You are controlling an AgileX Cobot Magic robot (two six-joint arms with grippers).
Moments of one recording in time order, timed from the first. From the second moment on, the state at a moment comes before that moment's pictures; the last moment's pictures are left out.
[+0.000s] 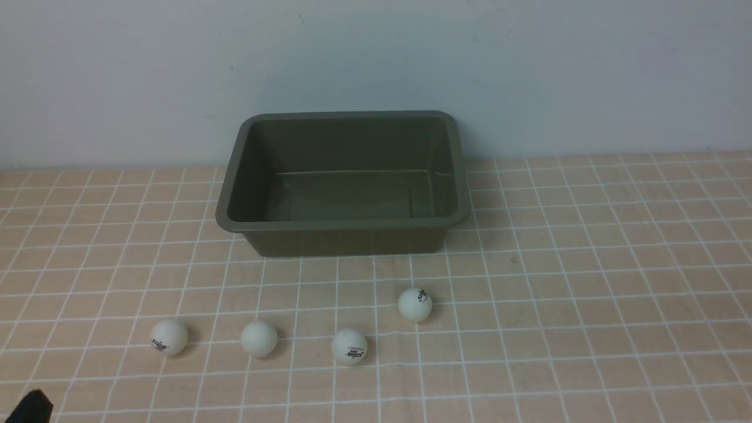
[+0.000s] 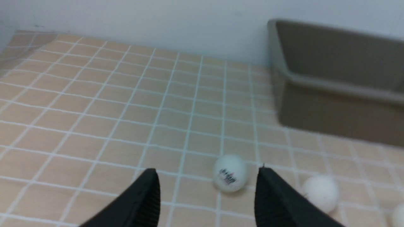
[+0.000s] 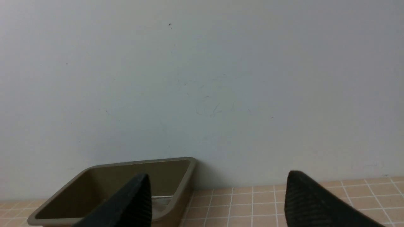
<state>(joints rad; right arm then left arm) -0.06 -0.01 -0.36 0.57 0.54 -0.28 0.08 -0.01 0.03 -0.23 0.25 -0.12</state>
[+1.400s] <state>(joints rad) -0.06 -0.01 -0.36 0.52 0.74 -0.28 0.08 1.19 -0.90 -0.40 1.02 0.64</state>
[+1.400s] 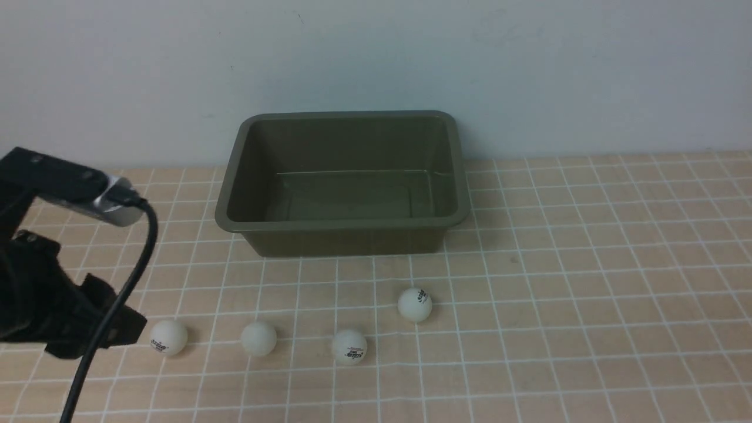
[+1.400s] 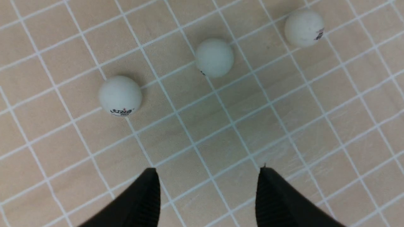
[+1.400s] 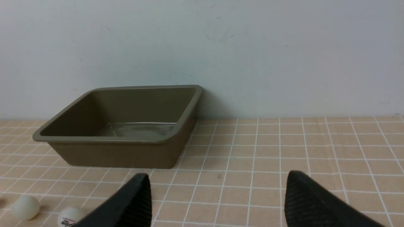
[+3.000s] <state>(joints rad) -0.06 -0.01 -0.36 0.52 0.76 -0.28 0.08 1.81 -1.02 -0.36 0.73 0.65</state>
